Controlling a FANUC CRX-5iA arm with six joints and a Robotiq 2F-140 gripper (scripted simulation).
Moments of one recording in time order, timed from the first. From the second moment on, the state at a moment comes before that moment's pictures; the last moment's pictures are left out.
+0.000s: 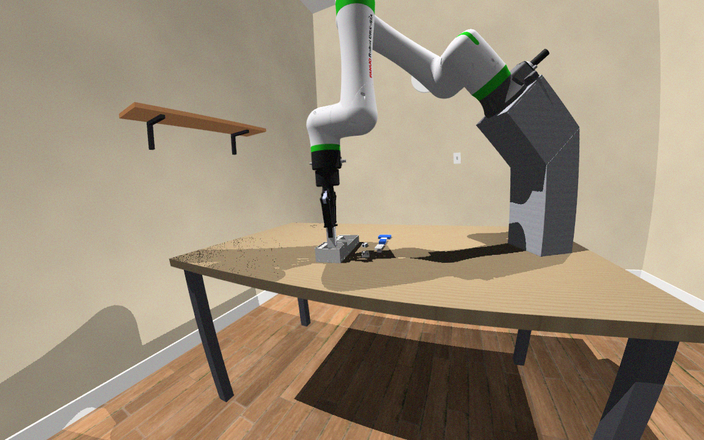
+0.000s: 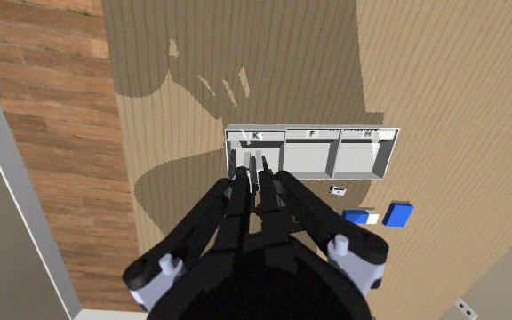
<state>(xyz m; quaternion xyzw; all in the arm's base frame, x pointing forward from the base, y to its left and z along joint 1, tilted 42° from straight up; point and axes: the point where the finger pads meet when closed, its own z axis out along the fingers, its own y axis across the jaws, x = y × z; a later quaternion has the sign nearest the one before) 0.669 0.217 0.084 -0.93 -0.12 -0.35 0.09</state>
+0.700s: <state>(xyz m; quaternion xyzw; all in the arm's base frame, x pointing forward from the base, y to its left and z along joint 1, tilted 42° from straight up) 0.630 0.202 0.130 -0.92 -0.11 -0.36 0.09</state>
